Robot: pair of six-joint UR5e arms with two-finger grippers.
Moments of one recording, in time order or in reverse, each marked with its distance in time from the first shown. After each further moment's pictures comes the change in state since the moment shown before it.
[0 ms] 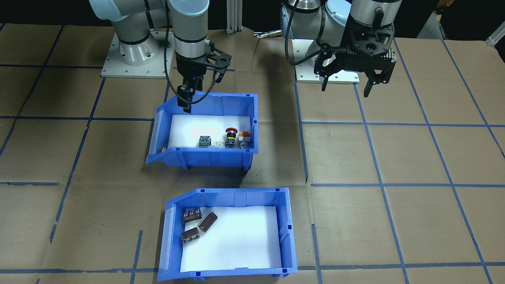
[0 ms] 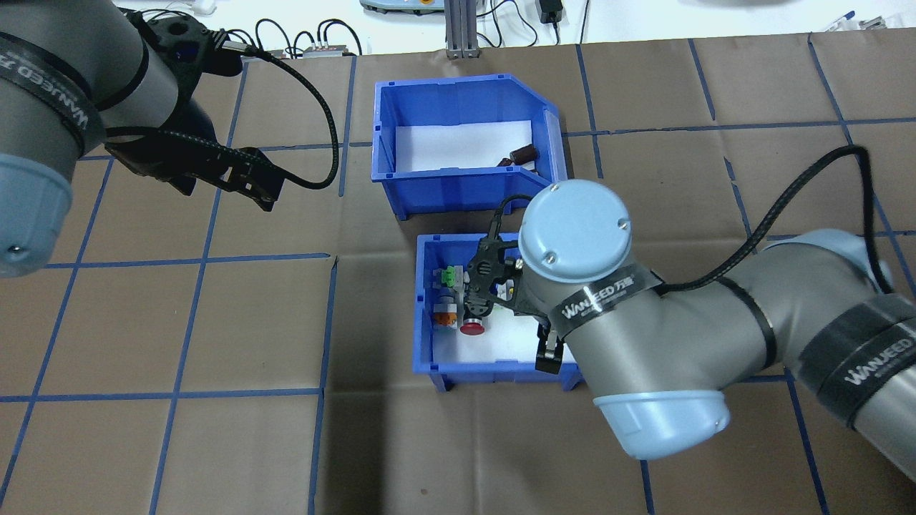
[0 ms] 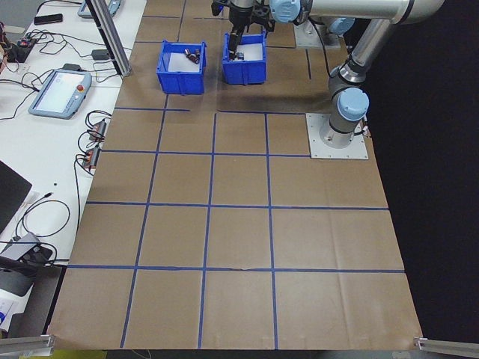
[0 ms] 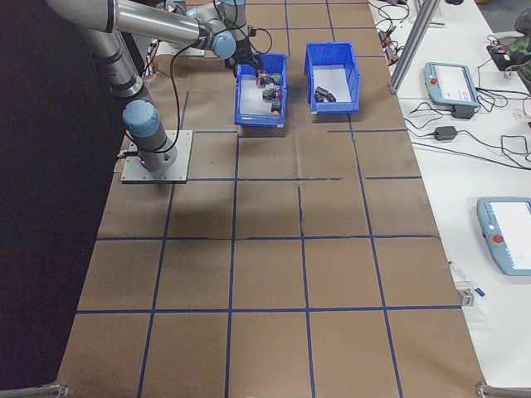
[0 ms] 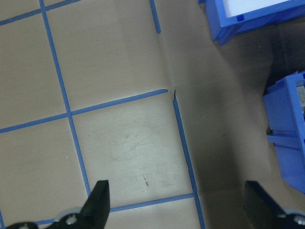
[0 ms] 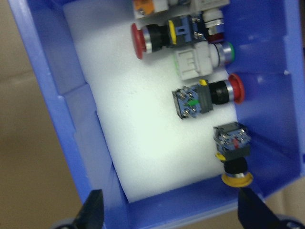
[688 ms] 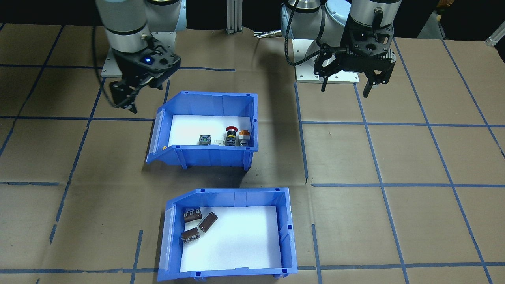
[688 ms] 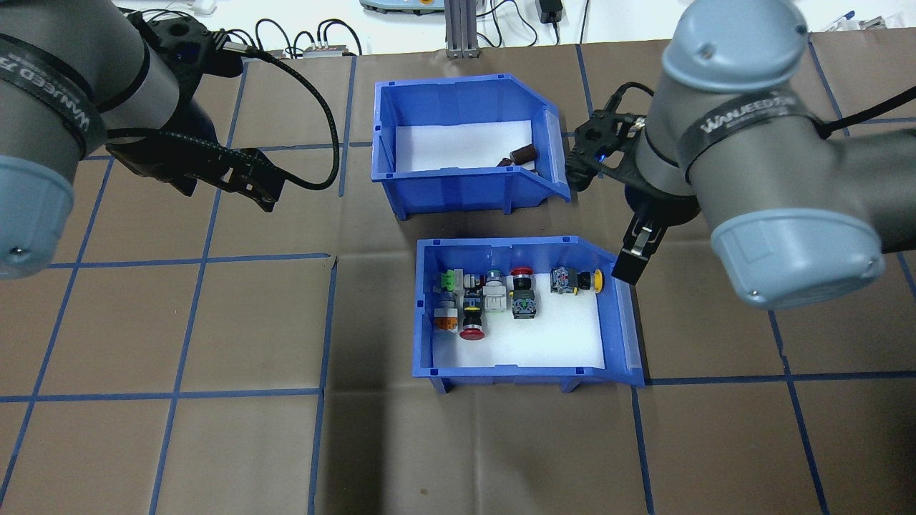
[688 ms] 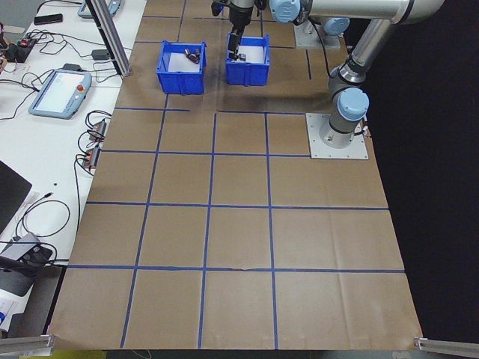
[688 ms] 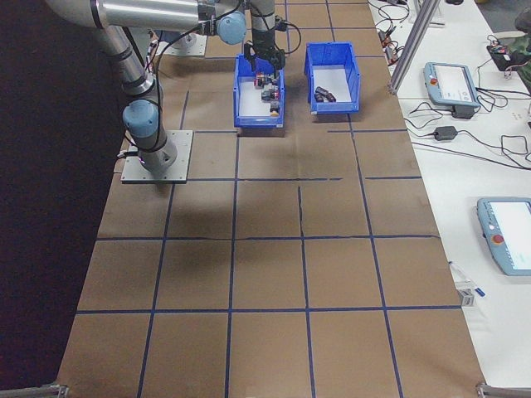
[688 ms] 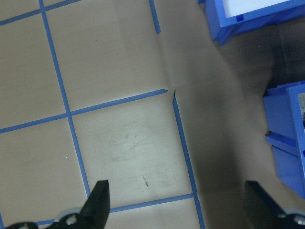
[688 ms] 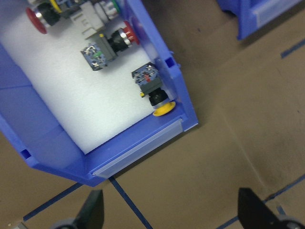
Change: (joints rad) left arm 0.000 0.000 -0.004 0.004 0.000 -0.001; right arm -0.285 -0.013 -0.195 0.219 0.038 0.059
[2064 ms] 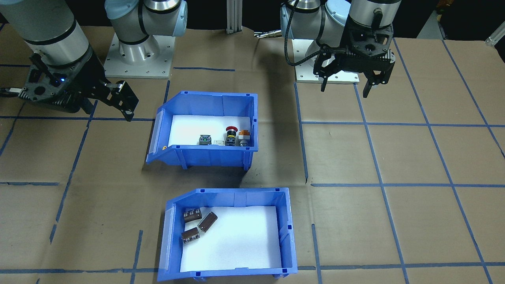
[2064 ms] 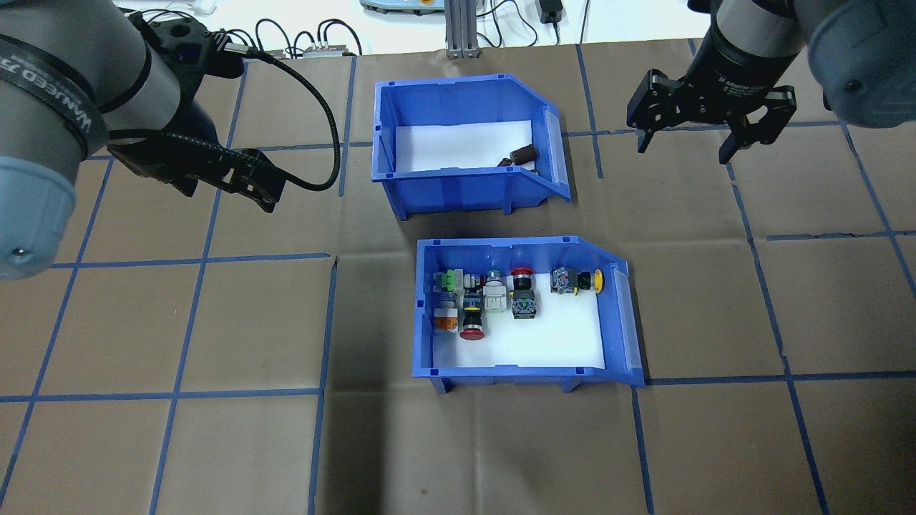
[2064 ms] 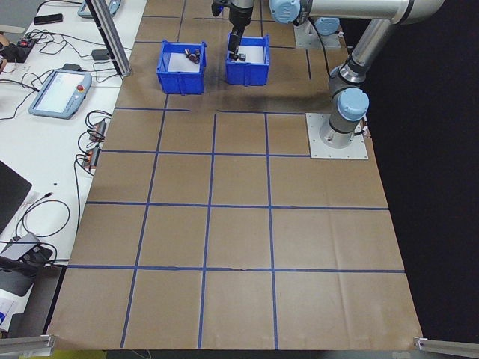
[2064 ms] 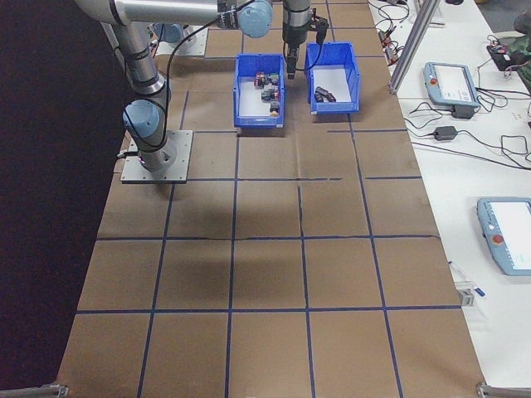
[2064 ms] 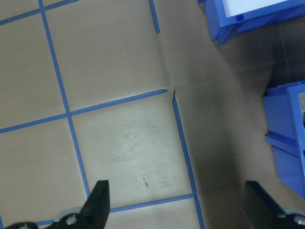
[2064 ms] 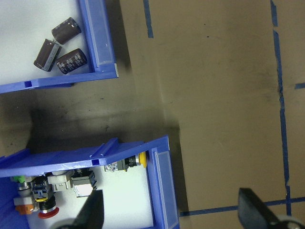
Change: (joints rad) left arm -0.001 0.000 -0.002 0.001 0.000 0.000; right arm -0.118 0.146 -0.271 0.162 0.108 1.060
